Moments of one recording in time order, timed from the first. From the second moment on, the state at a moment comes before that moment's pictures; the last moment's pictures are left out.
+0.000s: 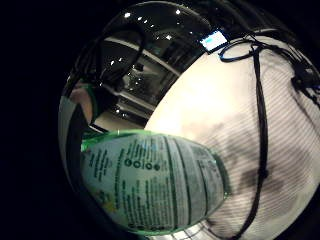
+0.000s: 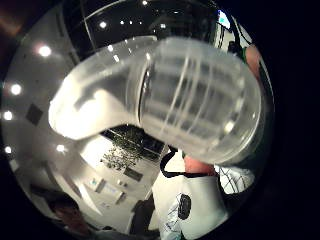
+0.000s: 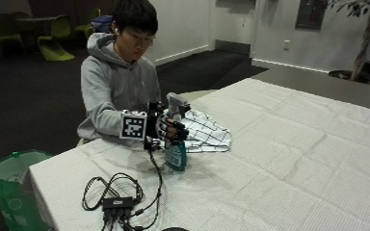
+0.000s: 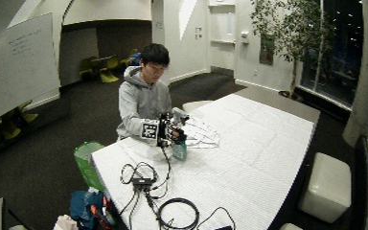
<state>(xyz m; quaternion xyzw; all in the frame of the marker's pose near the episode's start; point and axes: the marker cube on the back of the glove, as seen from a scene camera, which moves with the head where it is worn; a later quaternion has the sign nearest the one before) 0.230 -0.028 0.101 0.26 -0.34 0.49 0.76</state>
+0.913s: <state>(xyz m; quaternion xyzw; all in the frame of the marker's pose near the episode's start) 0.246 -0.113 0.084 -0.07 -0.36 0.28 0.89</state>
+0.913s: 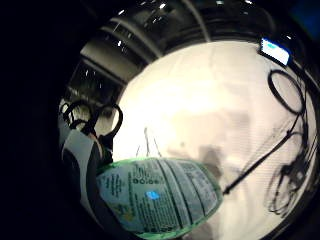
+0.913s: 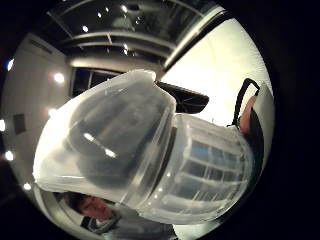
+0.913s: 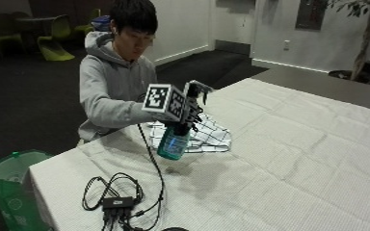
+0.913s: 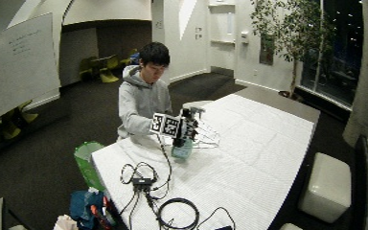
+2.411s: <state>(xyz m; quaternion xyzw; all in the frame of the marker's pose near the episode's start) 0.111 -0.139 0.041 -0.51 0.00 0.04 0.86</state>
